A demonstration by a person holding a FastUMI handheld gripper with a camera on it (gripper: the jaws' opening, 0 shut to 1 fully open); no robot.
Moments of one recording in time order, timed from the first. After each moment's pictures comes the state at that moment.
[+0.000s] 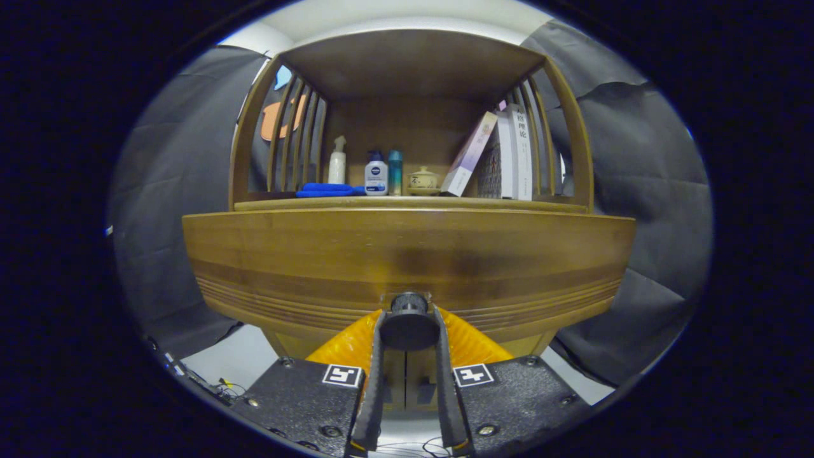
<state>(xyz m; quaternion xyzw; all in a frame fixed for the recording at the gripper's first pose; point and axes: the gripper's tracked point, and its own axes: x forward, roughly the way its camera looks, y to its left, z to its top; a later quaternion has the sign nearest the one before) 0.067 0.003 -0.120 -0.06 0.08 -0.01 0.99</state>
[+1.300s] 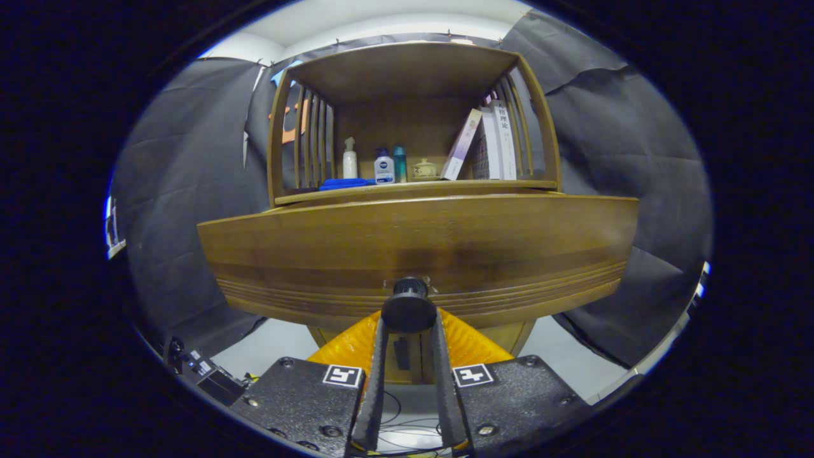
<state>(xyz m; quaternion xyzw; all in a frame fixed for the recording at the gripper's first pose) -0.026 0.006 -0.138 -0.03 0.11 0.02 0.99</state>
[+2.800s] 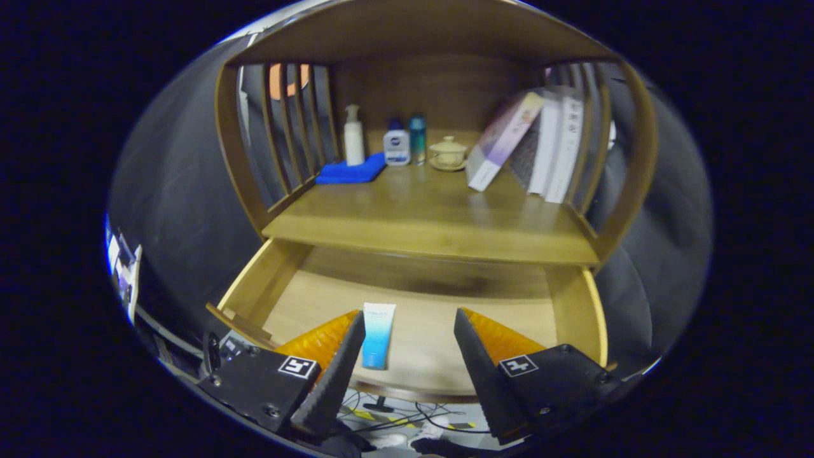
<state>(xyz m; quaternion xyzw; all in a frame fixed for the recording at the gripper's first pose) 0.080 0.015 0.007 -0.08 0.37 0.06 0.92</state>
